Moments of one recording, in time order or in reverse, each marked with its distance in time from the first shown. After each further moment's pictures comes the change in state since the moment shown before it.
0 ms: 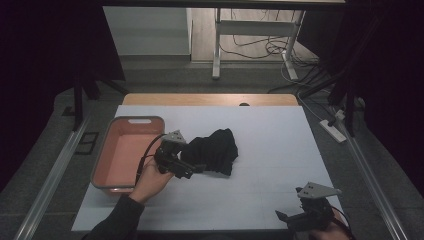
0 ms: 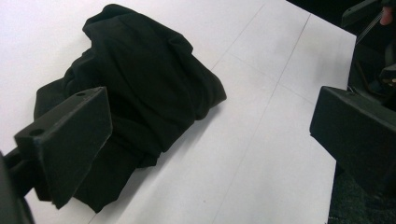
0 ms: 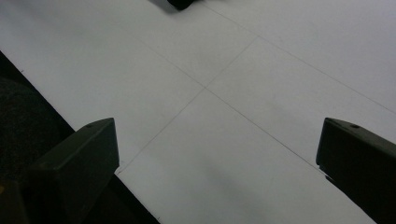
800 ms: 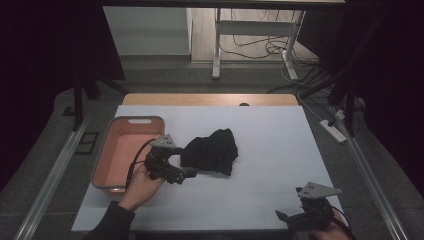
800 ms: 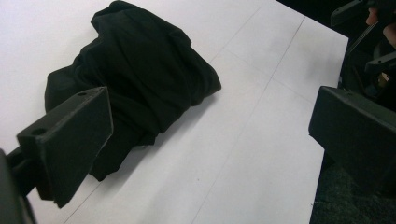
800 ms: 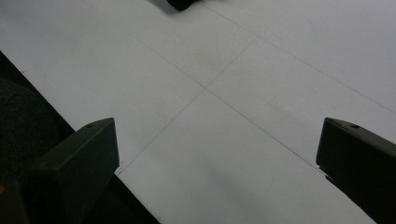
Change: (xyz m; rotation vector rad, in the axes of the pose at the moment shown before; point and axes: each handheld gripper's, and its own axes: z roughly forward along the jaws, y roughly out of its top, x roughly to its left) left arm -0.007 -0.017 -0.023 -0.031 0.010 -0.019; right arm 0.000 0.000 0.000 -0.002 0.001 0.003
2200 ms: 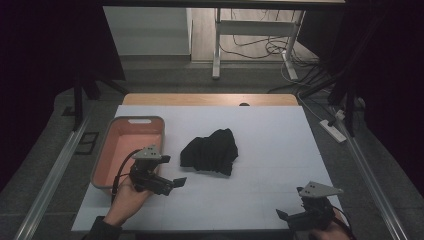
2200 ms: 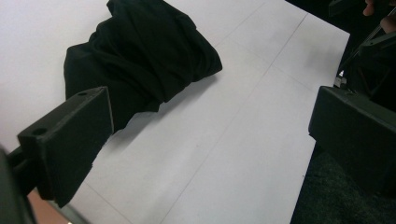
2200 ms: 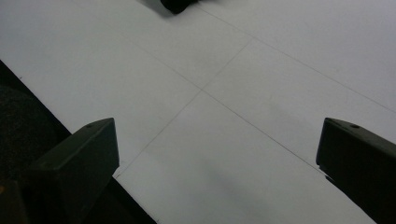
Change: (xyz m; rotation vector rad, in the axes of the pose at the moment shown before) left arm -0.011 -0.031 -0.029 -0.027 0.044 -0.022; right arm -0.002 0.000 -0.001 -0.011 -0.007 0.022
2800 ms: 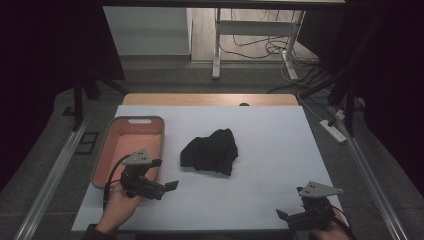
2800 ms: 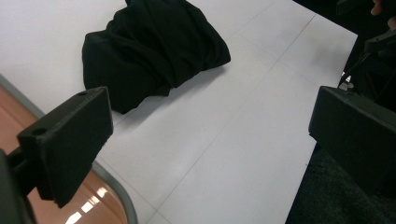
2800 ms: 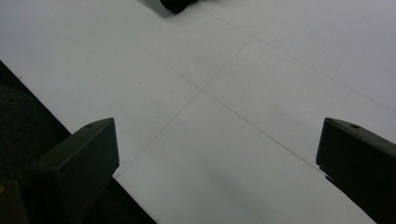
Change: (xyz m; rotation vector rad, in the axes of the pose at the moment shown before) left arm 0.000 -0.018 -0.016 -0.016 0.036 -0.029; right arm 0.000 0.000 0.000 0.003 -0.001 0.000
